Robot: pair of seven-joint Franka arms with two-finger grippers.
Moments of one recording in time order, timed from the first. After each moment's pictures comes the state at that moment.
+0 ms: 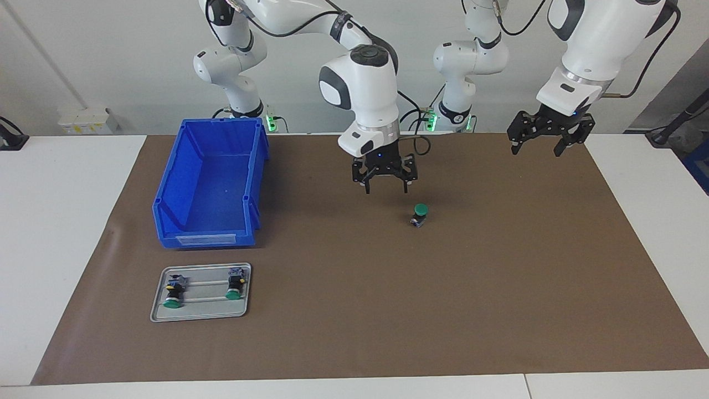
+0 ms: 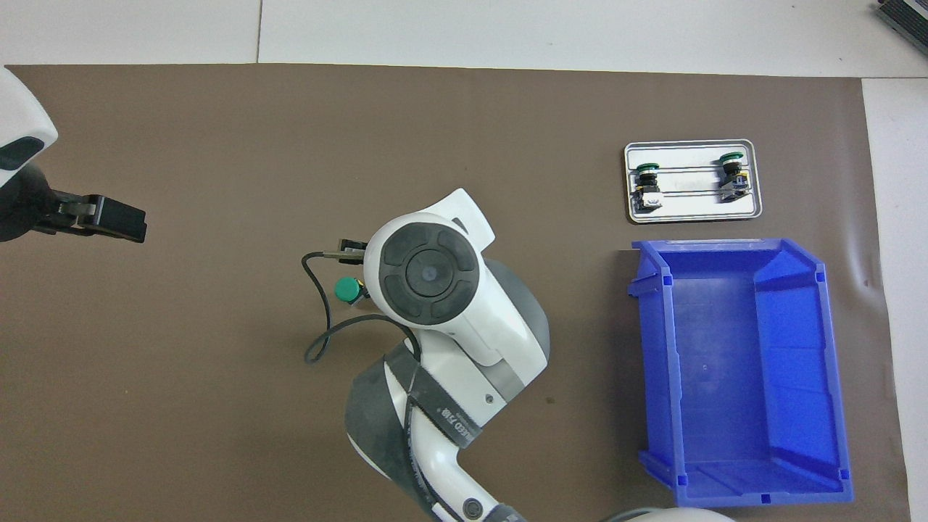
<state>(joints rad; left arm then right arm) -0.08 0.00 -0.05 -1.53 0.02 1.54 0.03 0.76 0.42 -0.04 -1.49 0.02 2.17 0.86</state>
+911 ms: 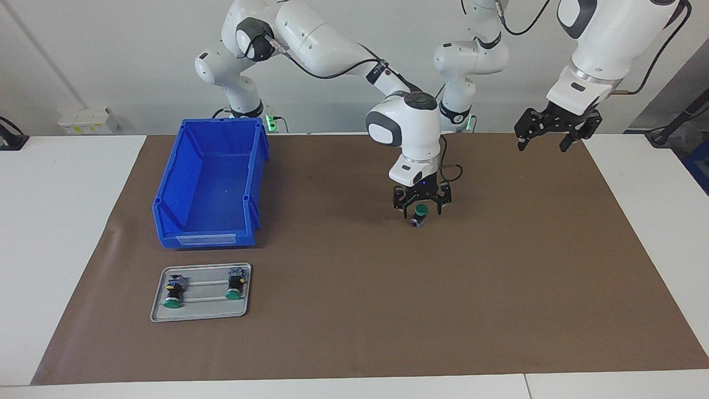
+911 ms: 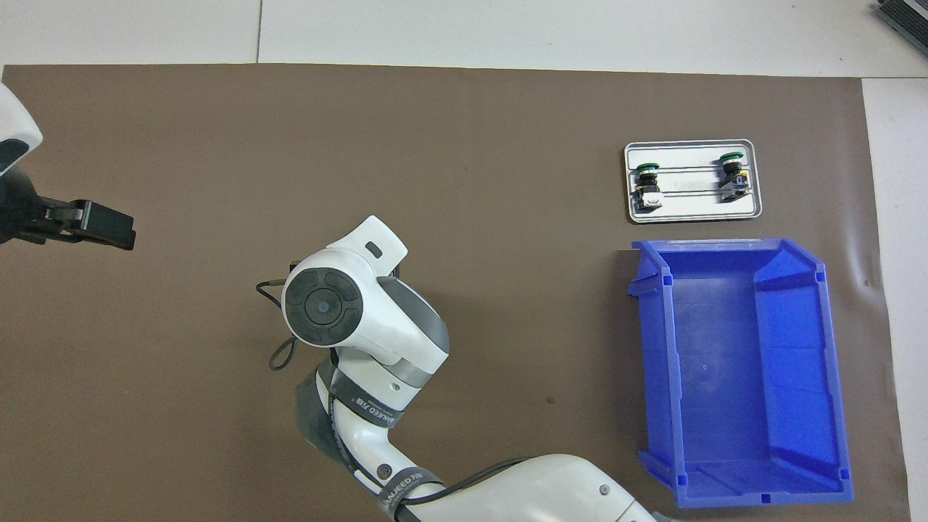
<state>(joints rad) -0.05 0.00 -0.06 -1.54 0.01 1.52 0.03 0.84 0.68 -0.05 -1.31 -0.07 2.27 0.87</state>
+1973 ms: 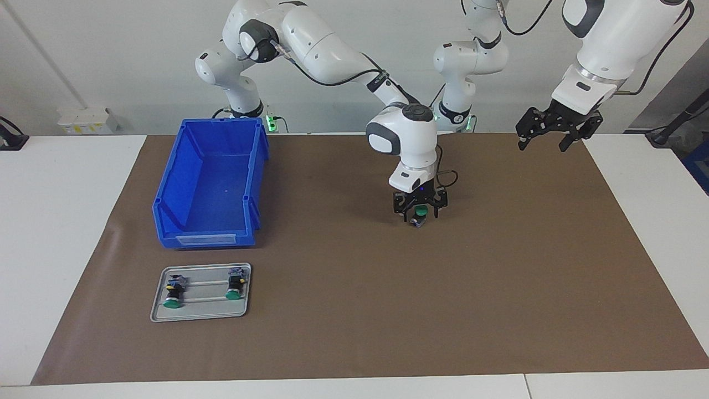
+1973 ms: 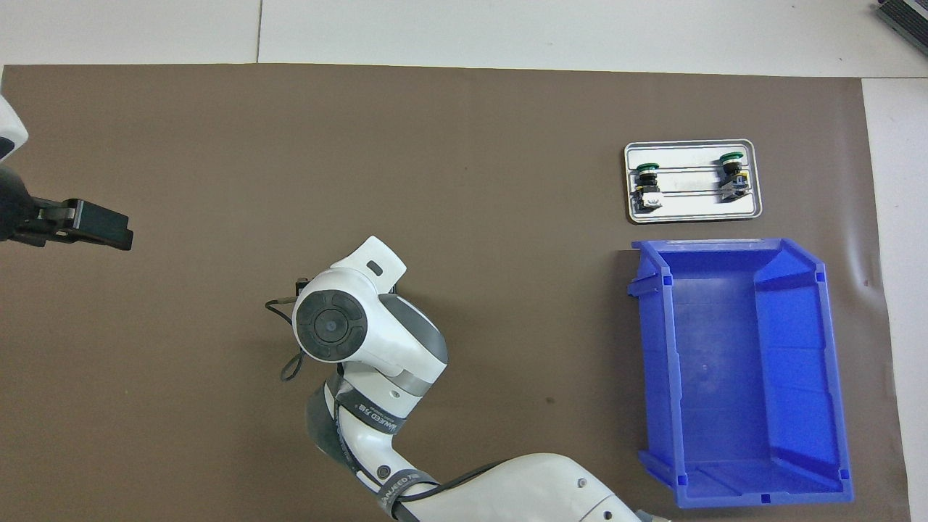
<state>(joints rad) -0.03 0.00 -0.05 -1.55 -0.02 1.51 0.02 0.86 0.70 -0.05 -1.40 -0.07 2.37 0.87</state>
